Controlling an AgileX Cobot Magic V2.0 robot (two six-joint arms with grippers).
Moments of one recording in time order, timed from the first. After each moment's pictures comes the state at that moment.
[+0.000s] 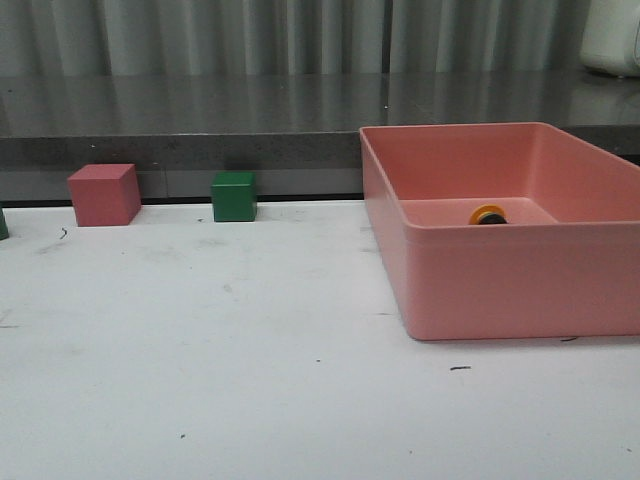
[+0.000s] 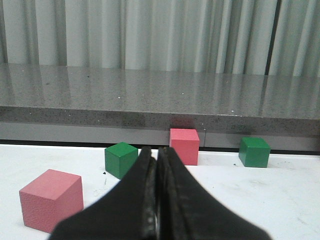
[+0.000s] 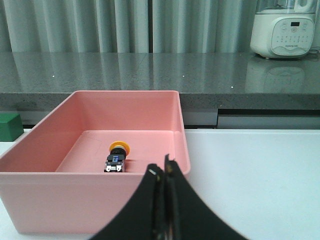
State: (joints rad) left arm 0.02 0.00 0.01 -0.05 0.00 0.02; right arm 0.03 -0.01 0.03 0.02 0.02 0.04
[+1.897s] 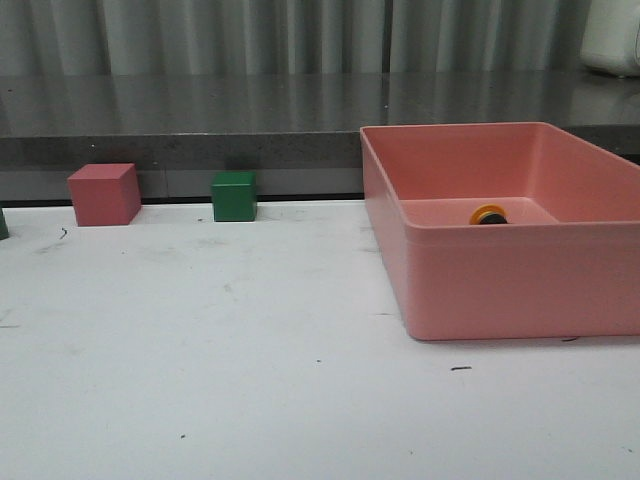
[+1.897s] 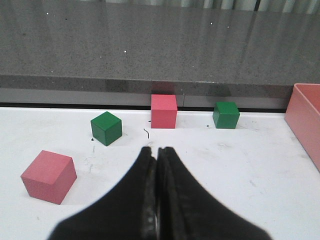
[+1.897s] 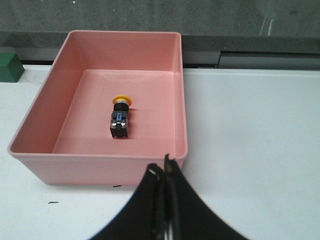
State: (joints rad) left arm 0.02 0.40 -0.71 -0.08 0.68 0.02; right arm 0.03 0.48 -0.64 0.02 0.65 0.03
